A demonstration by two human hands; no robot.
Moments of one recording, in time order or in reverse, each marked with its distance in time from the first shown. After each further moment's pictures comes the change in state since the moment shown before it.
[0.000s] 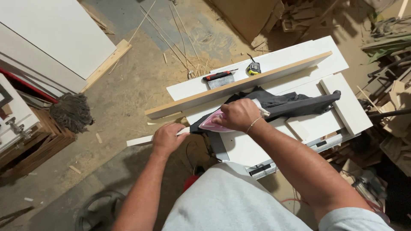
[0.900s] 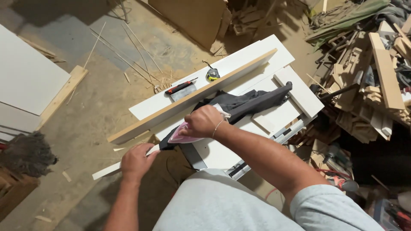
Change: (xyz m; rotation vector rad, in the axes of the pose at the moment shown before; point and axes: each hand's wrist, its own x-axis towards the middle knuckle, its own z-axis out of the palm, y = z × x) left_hand -0.002 -0.008 0.007 -0.010 0.047 0.018; right_hand 0.001 0.007 0.023 0.035 0.074 0.011
